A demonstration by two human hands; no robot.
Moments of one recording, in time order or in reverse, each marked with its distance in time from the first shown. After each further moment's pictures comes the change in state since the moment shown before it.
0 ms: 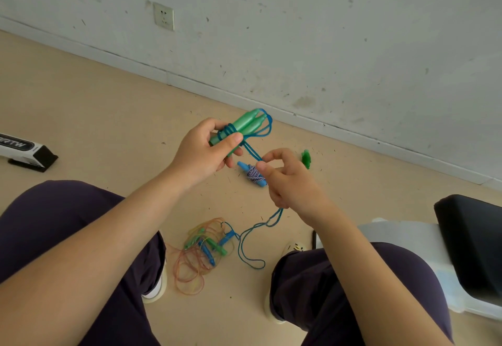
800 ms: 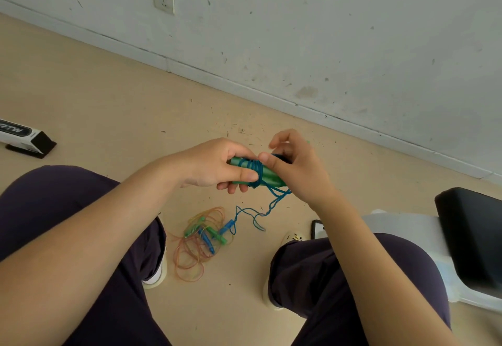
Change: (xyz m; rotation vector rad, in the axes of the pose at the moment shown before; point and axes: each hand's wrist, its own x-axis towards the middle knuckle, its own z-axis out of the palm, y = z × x) left_hand -0.004 -0.007 -0.009 0.298 -0.692 -0.088; right_hand 0.000 -0.004 -0.007 -0.150 0.078 -0.214
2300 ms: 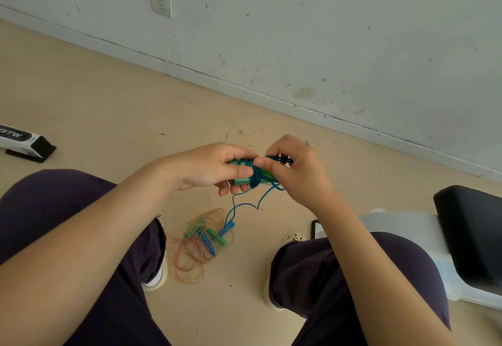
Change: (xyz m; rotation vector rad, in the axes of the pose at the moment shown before) left_hand -0.001 0.003 0.002 -0.112 -0.048 -0.057; right_hand -0.003 -0.001 -0.001 -0.296 0.104 -0.203
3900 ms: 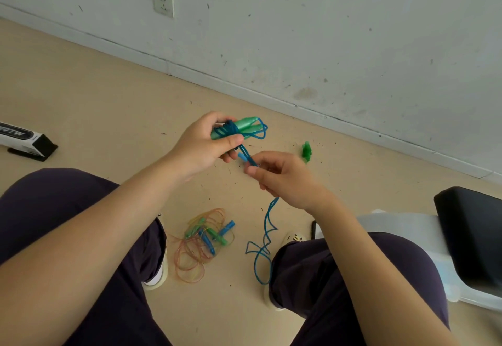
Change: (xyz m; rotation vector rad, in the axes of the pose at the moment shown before) left_hand 0.008 -0.003 -0.004 -0.228 0.607 0.153; right_hand 0.000 0.005 0.011 0.297 -0.355 0.190
